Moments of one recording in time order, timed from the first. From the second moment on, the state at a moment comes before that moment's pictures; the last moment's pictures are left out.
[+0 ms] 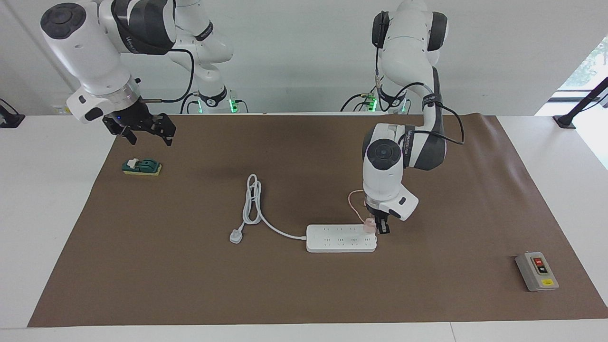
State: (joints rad) left arm -0.62 0.62 0.25 -1.37 0.03 1.94 -1.93; right arm 0.03 0.03 -0.06 -1.65 -0.01 1.59 0.05
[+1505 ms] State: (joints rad) left arm -0.63 0.61 0.25 -1.40 0.03 1.96 -1.93; right arm 0.03 0.03 -0.06 -1.65 -0.01 1.59 0.05
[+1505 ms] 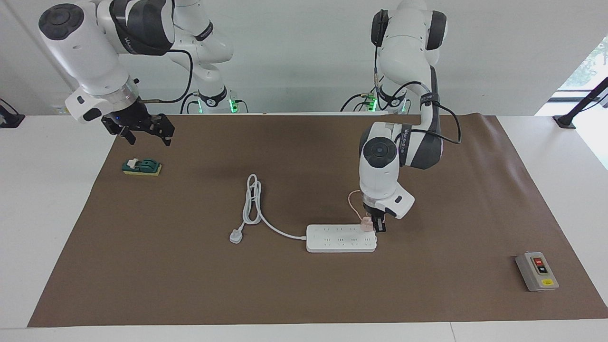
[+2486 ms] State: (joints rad) left arm -0.64 0.61 0.25 -1.42 0.04 1.98 -1.93; right arm 0.03 0.03 -0.06 -1.65 -0.01 1.59 0.05
